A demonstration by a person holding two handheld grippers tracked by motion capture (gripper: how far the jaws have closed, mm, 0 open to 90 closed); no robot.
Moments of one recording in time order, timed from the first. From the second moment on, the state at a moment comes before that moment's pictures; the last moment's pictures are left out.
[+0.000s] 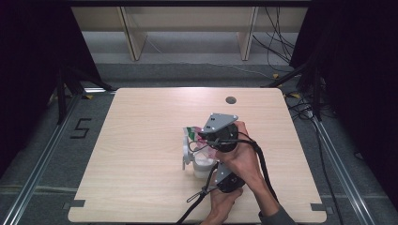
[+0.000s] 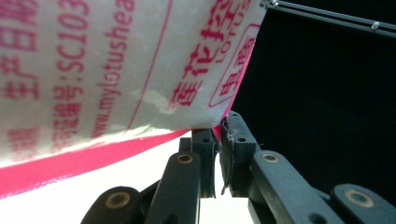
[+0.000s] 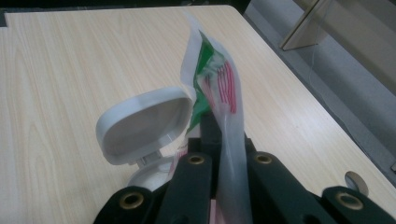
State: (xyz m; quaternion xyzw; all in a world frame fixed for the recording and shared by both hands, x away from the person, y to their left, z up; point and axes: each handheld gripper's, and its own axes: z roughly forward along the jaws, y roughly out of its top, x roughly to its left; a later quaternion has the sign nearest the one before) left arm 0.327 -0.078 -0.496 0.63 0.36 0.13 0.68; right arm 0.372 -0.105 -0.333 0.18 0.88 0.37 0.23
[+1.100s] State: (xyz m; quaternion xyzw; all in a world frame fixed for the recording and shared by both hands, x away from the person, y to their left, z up) left arm 0.325 -0.079 -0.494 0.62 0.36 0.12 0.68; right arm 0.371 -0.103 -0.334 0.18 0.88 0.36 0.24
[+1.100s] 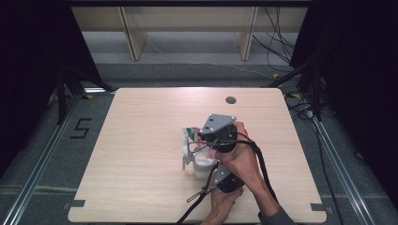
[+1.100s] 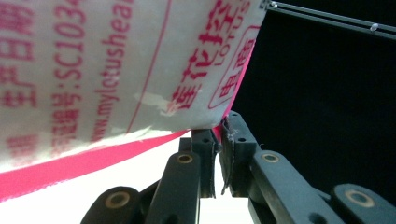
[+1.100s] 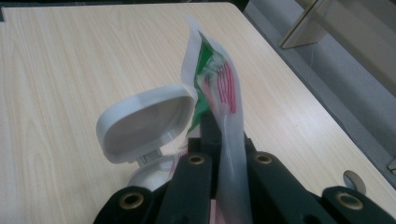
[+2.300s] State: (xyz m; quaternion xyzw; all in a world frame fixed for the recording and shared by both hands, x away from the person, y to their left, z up) left arm 0.325 -0.079 -0.496 0.62 0.35 0.12 0.69; right arm 0.371 -0.109 -0.331 0.18 0.88 0.37 0.23
